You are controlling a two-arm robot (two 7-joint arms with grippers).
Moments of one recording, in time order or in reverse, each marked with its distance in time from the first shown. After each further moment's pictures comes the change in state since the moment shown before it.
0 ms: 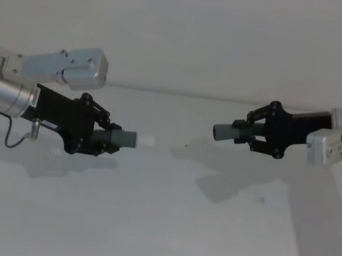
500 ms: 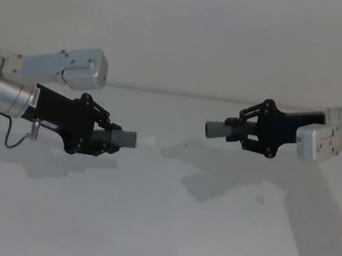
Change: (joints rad) left arm 0.000 0.000 0.000 0.000 0.000 0.000 0.000; right arm -0.062 0.041 0.000 -0.165 0.018 0.155 -0.028
